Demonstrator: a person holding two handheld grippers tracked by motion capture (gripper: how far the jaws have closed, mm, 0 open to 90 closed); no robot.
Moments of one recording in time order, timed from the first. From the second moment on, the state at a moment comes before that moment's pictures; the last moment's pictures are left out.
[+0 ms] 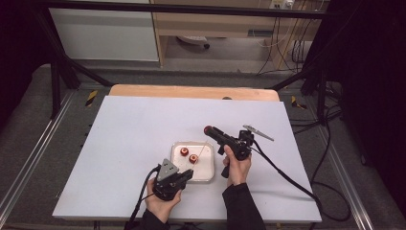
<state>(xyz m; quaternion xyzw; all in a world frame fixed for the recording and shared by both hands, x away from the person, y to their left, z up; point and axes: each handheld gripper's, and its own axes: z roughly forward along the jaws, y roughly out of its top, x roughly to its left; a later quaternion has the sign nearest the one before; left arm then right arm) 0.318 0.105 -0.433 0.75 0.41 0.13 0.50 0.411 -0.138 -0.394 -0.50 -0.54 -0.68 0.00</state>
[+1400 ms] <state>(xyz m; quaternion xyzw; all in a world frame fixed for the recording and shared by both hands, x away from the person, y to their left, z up) 0.320 0.095 -0.438 0.70 0.44 0.13 0.54 0.401 -0.126 -0.406 -0.50 -0.52 -0.69 0.03</state>
